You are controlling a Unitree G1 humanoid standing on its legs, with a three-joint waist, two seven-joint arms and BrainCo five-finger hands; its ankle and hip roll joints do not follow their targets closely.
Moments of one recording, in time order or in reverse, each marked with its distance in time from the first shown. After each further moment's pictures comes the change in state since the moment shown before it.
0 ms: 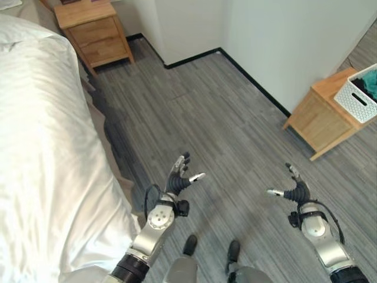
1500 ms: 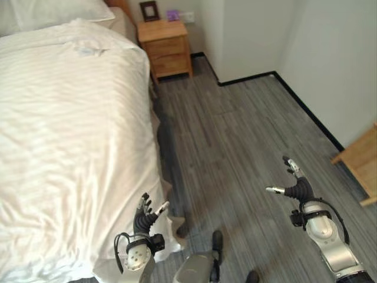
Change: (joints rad) left arm 0.327 -0.106 0.314 0.086 0.021 -0.033 0.014; right arm 0.053 -0.008 -0.015 -0.157 0.039 -0.058 0.056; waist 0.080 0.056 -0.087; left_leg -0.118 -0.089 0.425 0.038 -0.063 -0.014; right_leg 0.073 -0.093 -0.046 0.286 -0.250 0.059
